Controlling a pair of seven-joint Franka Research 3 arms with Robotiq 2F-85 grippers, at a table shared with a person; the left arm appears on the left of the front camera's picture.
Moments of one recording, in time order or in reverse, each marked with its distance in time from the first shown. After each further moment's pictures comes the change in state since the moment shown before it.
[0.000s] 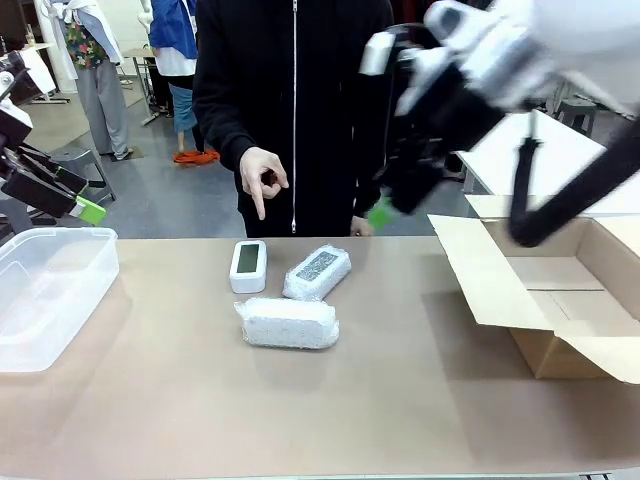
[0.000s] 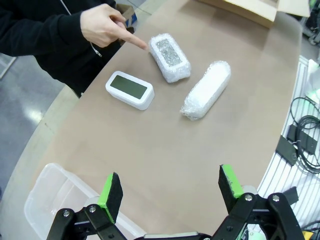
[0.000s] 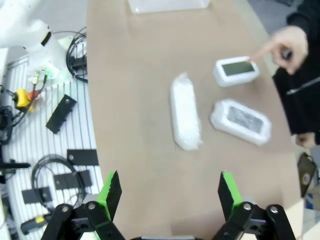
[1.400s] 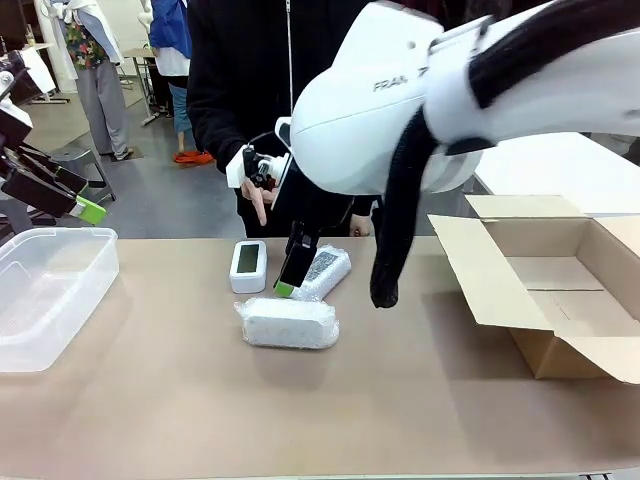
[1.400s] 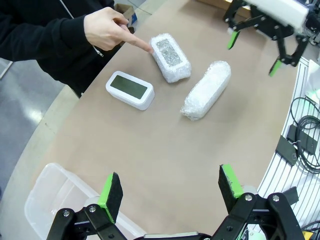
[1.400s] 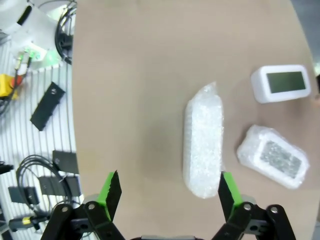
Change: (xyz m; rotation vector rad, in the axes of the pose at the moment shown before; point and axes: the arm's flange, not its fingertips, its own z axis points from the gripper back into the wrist) left arm 0.000 0.000 0.000 0.001 -0.001 0.001; right arm 0.037 -0.013 -0.160 0.092 0.163 0.082
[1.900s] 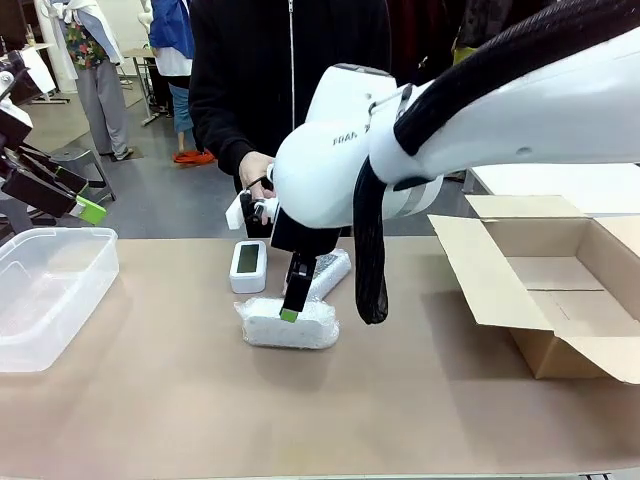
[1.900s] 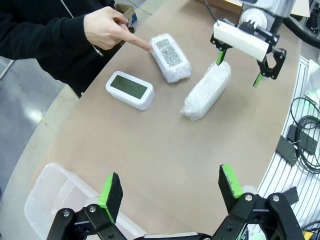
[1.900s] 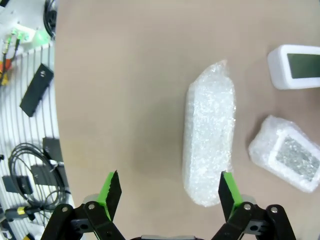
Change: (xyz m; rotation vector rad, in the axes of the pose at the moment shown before) left arm 0.000 0.000 0.000 0.000 0.000 0.000; right arm -0.003 -0.012 -0.054 0.030 0.124 0.008
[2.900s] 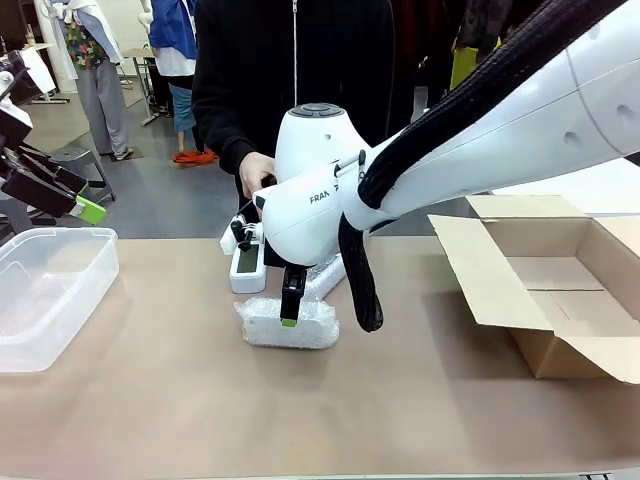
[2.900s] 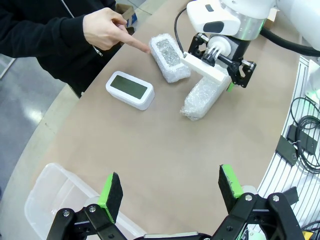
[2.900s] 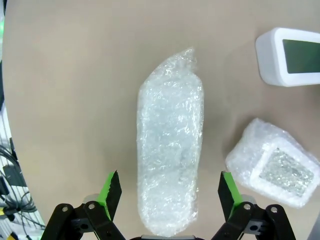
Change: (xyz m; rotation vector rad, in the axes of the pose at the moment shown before) left arm 0.000 0.000 0.000 0.000 0.000 0.000; right arm 0.014 -0.040 -0.056 -0.062 0.103 0.011
